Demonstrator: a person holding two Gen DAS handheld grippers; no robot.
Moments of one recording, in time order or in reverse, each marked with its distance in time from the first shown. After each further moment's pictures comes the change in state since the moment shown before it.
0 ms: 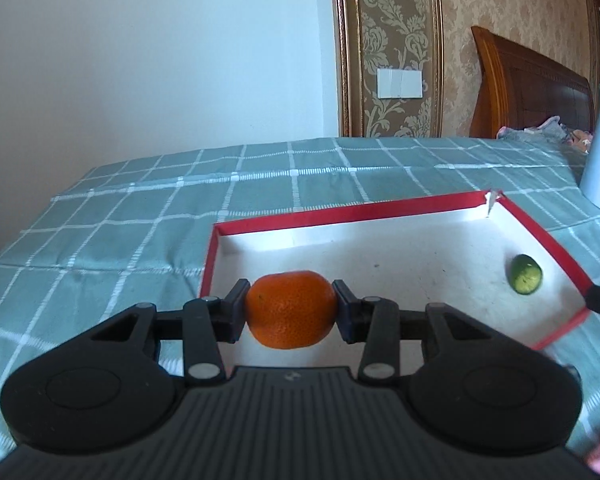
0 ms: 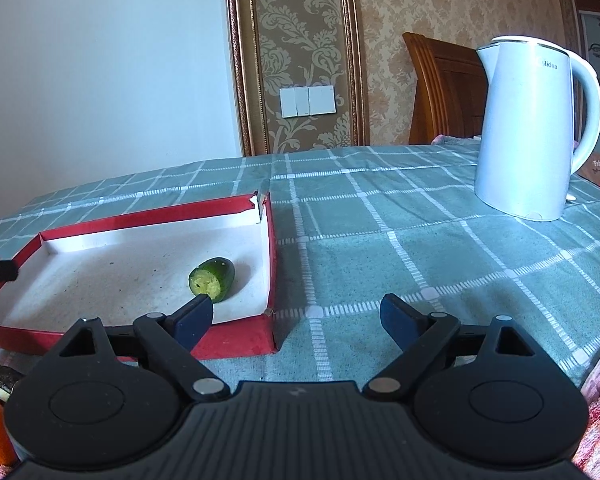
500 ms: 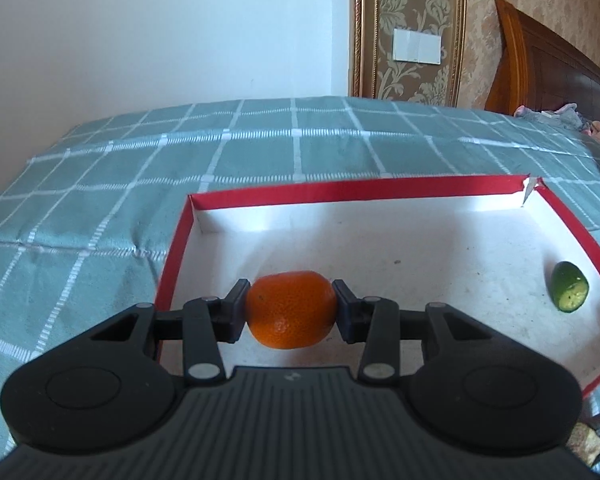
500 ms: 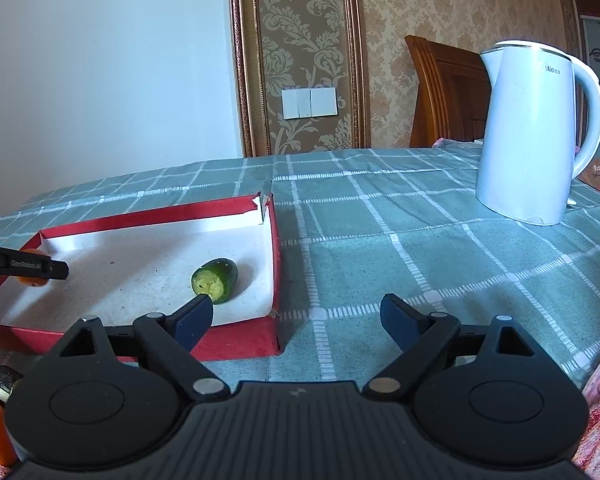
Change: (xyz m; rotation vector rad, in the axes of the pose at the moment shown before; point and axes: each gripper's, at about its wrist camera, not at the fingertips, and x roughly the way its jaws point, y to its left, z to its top) left arm 0.062 0.003 0.005 -0.054 0.122 -0.007; right arm 0.000 0.003 0.000 -0.009 -0.004 0.001
